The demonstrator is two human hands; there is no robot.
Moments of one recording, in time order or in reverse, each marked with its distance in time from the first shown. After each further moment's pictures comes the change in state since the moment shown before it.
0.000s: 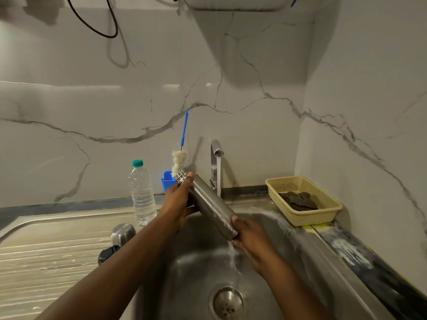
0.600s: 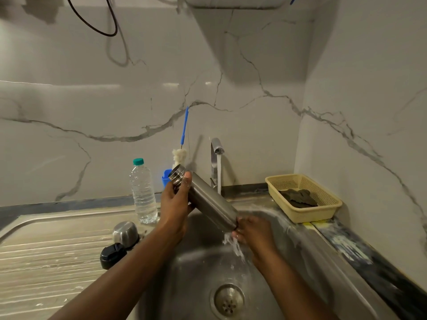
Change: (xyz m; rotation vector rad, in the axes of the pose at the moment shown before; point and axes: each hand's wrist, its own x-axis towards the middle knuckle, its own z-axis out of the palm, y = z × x) left_hand -0.032 -0.007 -0.002 -0.057 0.028 0.193; right_hand -0.010 -0.010 0.002 0.153 0.139 0.032
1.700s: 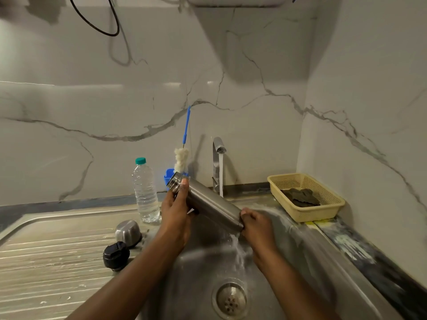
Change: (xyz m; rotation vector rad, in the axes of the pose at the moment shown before) left_hand -0.001 -0.015 -0.013 -0.165 0.035 -0.101; right_hand 0.001 -0.003 0.001 -0.165 0.072 -0.203
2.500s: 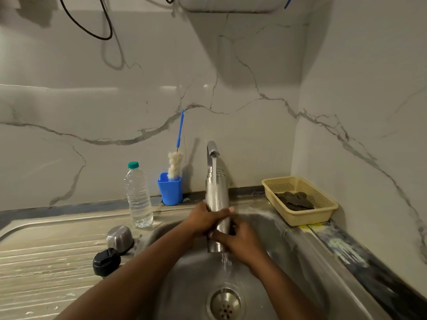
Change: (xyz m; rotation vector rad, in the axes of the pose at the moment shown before) left_hand 0.013 -0.037 0.035 0.730 -0.369 -0.170; right_hand -0.003 0.009 -0.001 -0.124 -0.311 -0.074
